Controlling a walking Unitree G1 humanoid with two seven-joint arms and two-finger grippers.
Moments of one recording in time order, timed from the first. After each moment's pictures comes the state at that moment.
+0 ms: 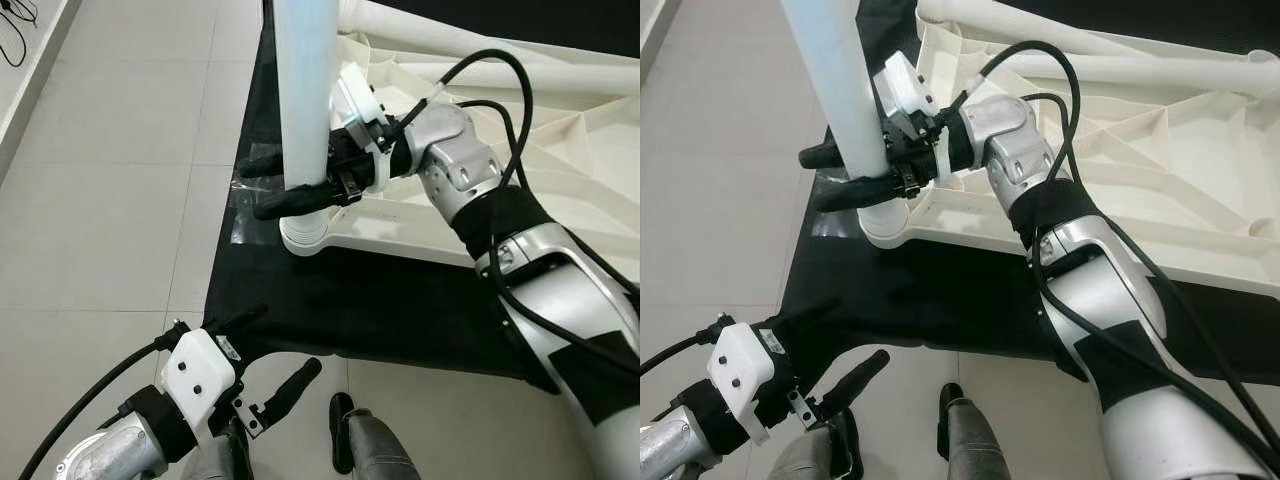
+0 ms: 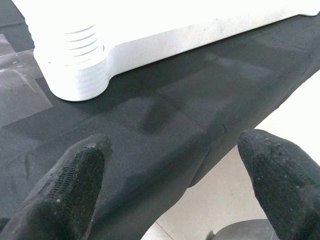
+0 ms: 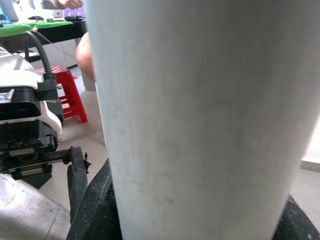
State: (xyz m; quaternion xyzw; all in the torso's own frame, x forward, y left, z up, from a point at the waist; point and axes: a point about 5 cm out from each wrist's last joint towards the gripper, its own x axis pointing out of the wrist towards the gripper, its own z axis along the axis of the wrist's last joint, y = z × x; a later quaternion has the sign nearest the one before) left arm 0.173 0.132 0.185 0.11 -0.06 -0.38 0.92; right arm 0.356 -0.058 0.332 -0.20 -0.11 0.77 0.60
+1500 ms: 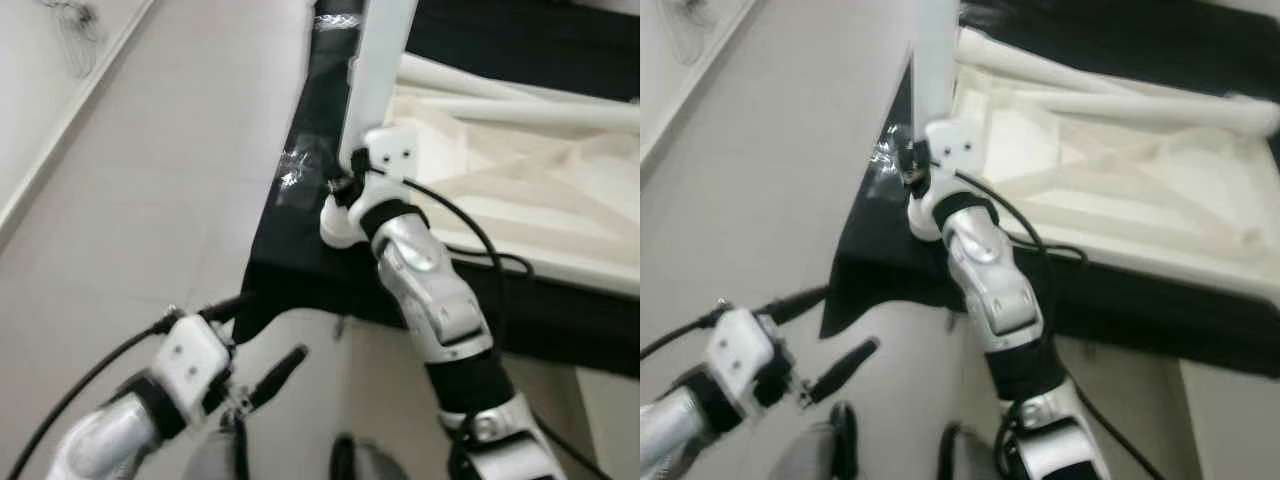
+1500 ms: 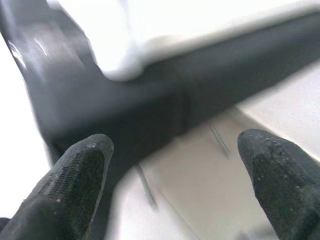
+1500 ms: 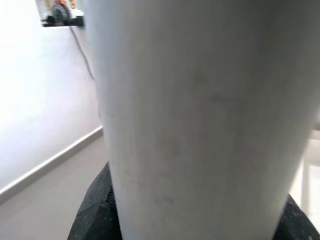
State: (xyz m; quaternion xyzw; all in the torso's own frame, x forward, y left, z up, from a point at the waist) left arm 0.188 0.140 0.166 0.11 -0.04 -0.37 0.92; right arm 0.340 -0.059 0.275 -0.03 -0.16 0.18 0.97
